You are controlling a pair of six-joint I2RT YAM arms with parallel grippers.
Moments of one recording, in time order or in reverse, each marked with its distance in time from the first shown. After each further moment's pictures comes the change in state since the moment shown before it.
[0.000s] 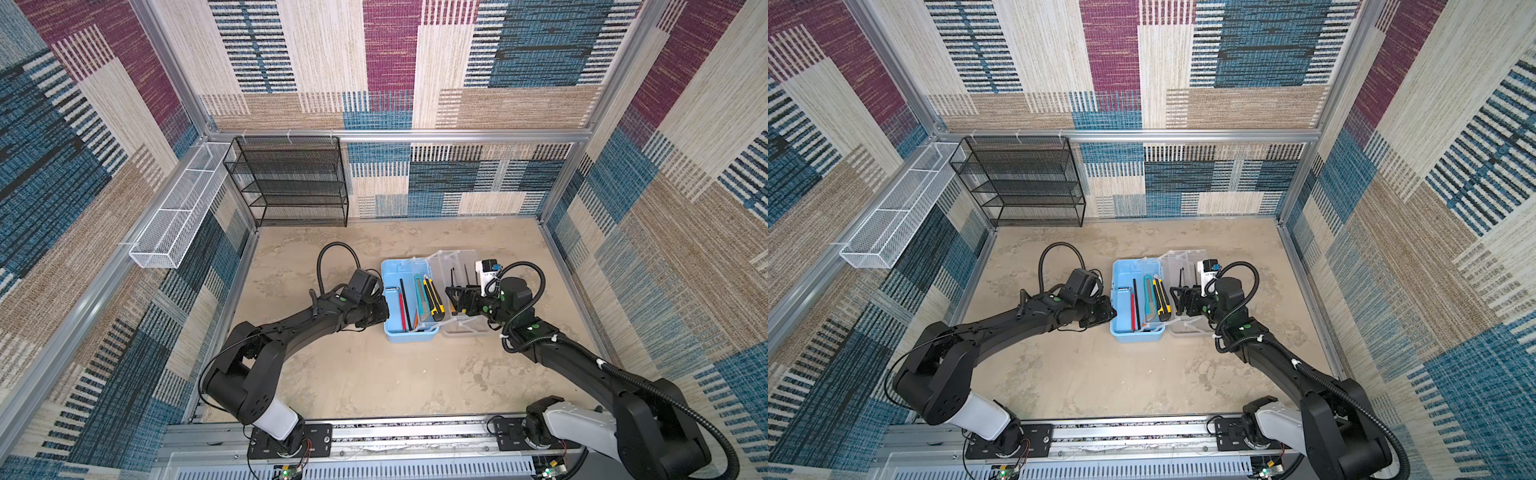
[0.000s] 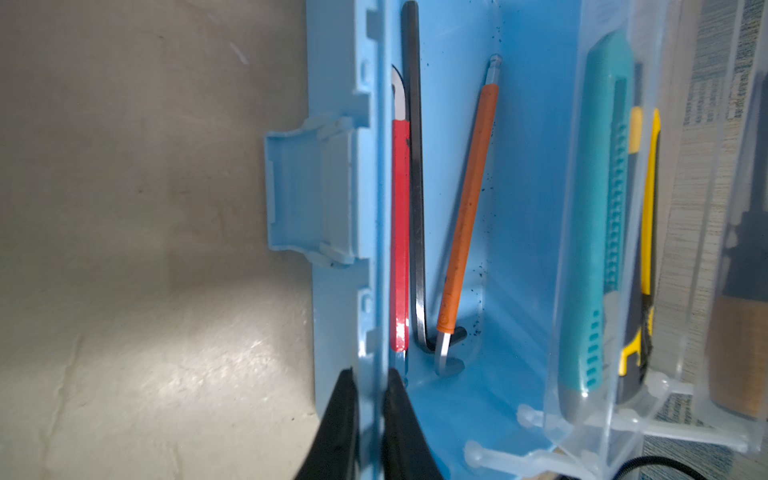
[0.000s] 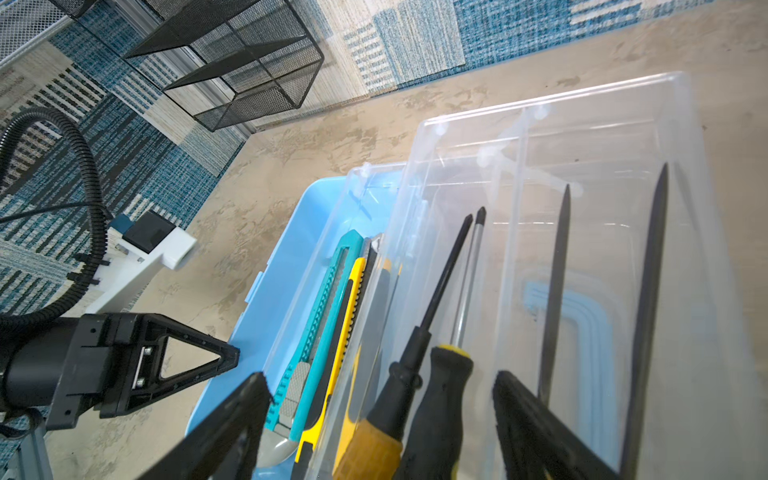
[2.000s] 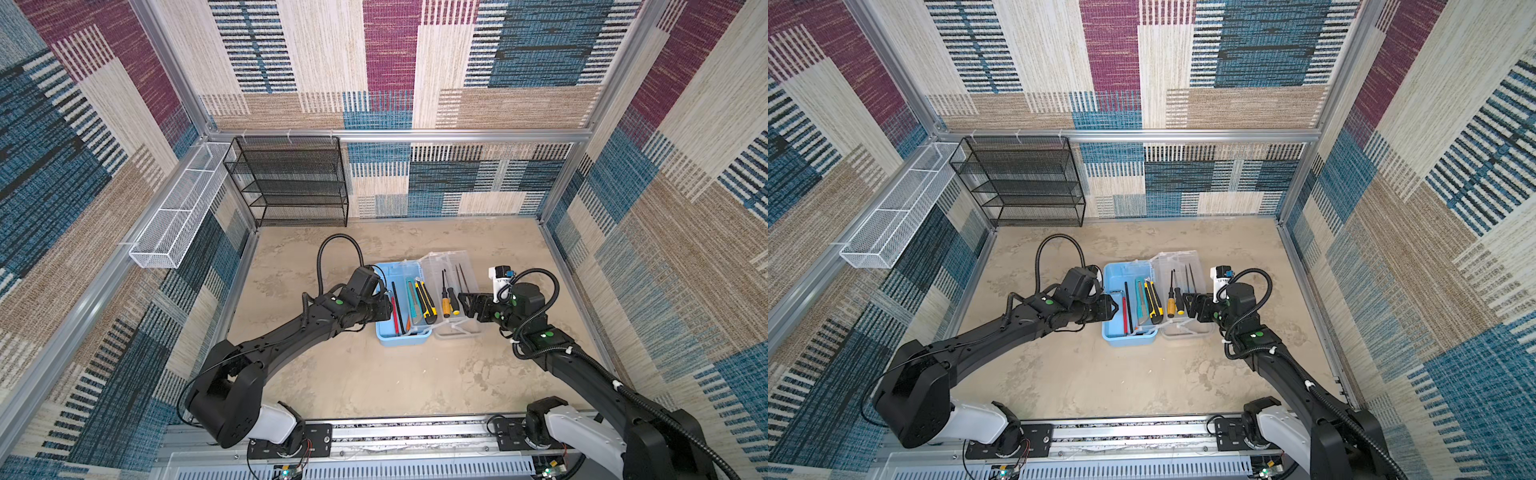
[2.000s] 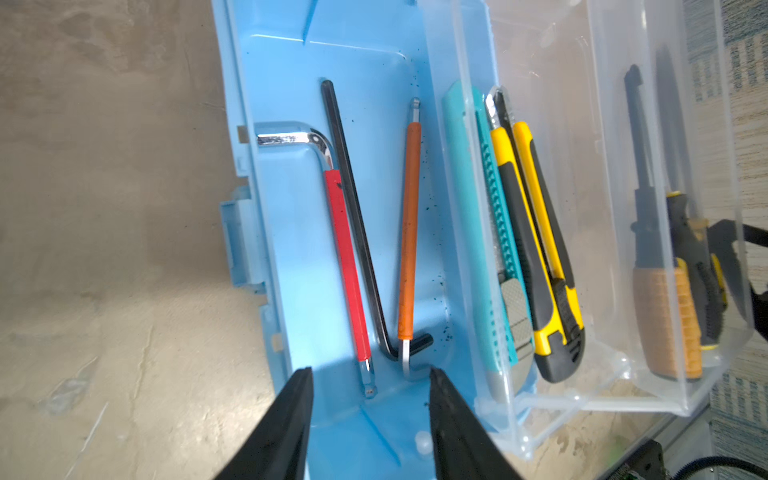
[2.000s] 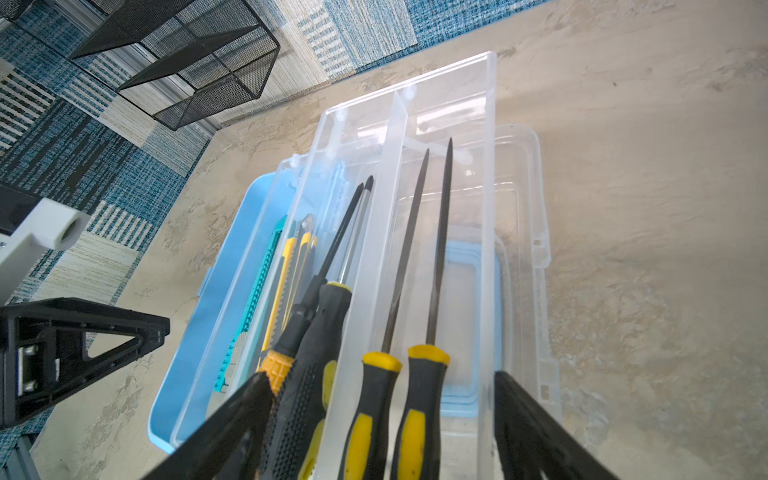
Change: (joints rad) left arm -0.058 -0.121 0.029 -0.077 -0.126 0.097; right arm -0.093 -0.142 -0.039 -0.171 -0.004 -0.007
